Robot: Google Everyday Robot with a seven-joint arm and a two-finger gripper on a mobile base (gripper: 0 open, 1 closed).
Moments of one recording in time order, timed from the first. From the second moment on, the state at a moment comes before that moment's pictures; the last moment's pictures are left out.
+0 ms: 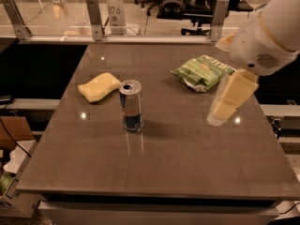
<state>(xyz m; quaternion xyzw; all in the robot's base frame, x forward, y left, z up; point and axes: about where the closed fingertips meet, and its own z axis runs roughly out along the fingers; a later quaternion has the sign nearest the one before) 0.472 -0.131 0.960 -0.61 0.75 0.05 0.25</state>
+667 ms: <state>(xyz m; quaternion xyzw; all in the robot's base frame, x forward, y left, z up) 0.487 -0.061 0.932 -0.59 0.74 0.12 0.30</state>
